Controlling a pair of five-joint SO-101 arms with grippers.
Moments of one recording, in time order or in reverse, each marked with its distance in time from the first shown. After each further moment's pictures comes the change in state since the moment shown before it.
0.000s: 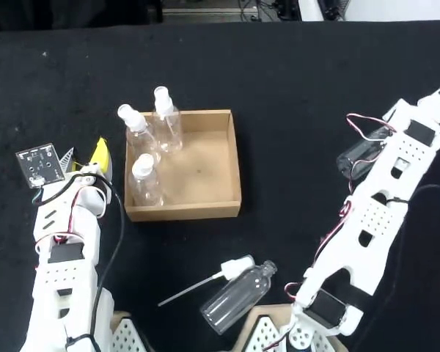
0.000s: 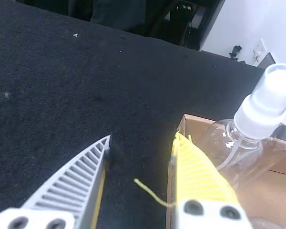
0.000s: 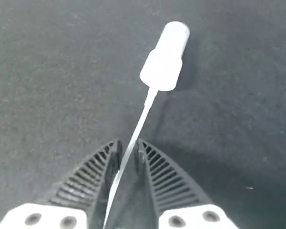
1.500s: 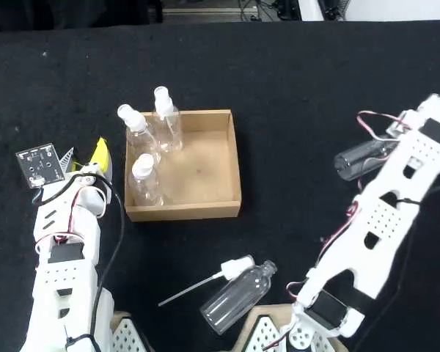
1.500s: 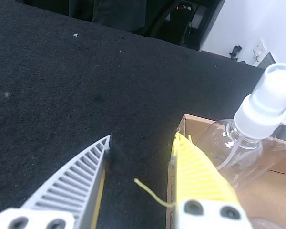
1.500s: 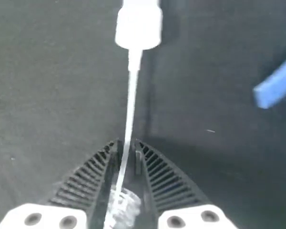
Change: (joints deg) left arm 0.0 0.0 0.0 0.0 0.0; right arm 3.0 -5.5 -0.1 18.9 4.5
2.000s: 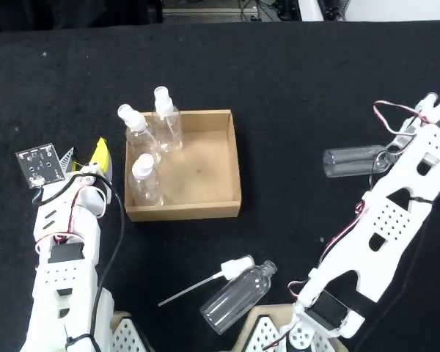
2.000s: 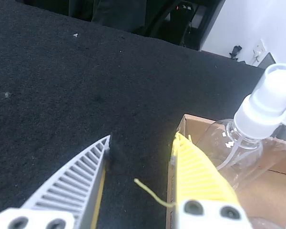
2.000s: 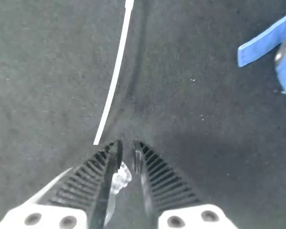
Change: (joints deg) left arm 0.0 0.0 0.0 0.0 0.0; right arm 1.1 -7.8 0.0 17.8 11.5
